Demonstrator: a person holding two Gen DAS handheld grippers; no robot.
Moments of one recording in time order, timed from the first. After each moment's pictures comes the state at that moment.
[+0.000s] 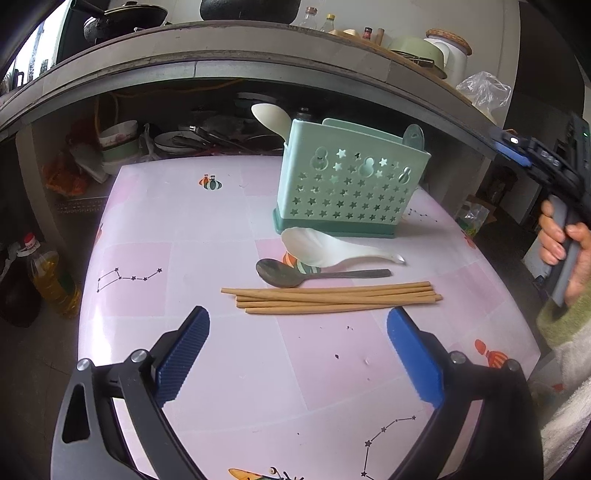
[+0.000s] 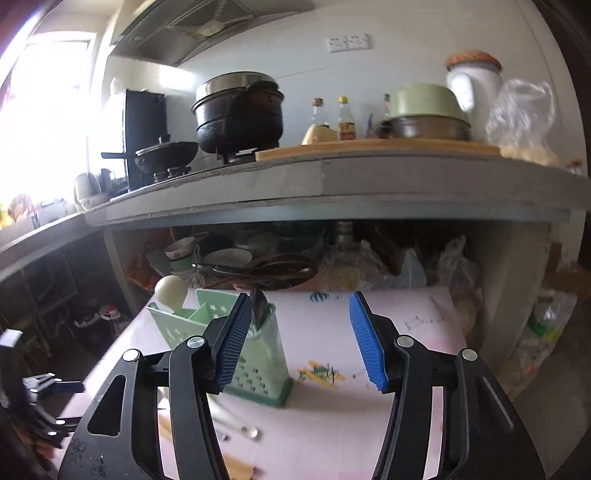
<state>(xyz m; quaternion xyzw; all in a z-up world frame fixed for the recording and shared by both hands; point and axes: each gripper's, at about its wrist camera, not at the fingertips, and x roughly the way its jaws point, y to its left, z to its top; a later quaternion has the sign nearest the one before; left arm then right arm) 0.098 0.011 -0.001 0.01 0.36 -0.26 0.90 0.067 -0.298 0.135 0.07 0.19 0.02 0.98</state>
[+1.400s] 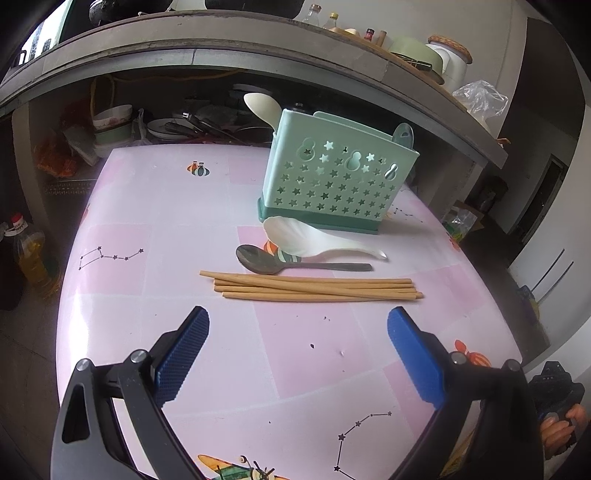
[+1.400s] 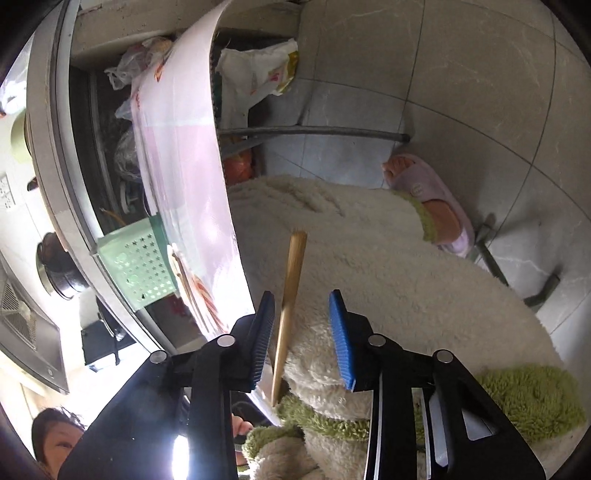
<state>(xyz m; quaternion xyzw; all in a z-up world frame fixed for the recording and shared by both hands) 0.089 0.010 -0.005 -0.03 0.37 -0.27 0.89 -0.181 -0.347 -0.120 0.72 0.38 -0.09 0.58</state>
